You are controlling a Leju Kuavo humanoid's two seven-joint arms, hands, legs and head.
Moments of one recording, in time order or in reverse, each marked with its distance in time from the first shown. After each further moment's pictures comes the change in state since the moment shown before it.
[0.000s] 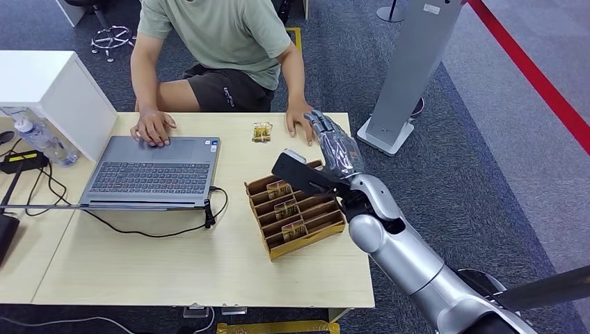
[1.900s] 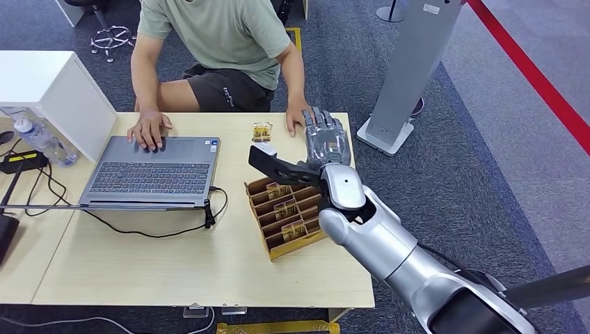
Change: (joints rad) left arm 0.034 -0.019 -0.004 0.000 0.068 0.043 -0.007; right arm -0.110 0.101 0.103 0.134 0.266 0.091 0.354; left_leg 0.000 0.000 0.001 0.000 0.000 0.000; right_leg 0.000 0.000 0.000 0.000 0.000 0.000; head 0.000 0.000
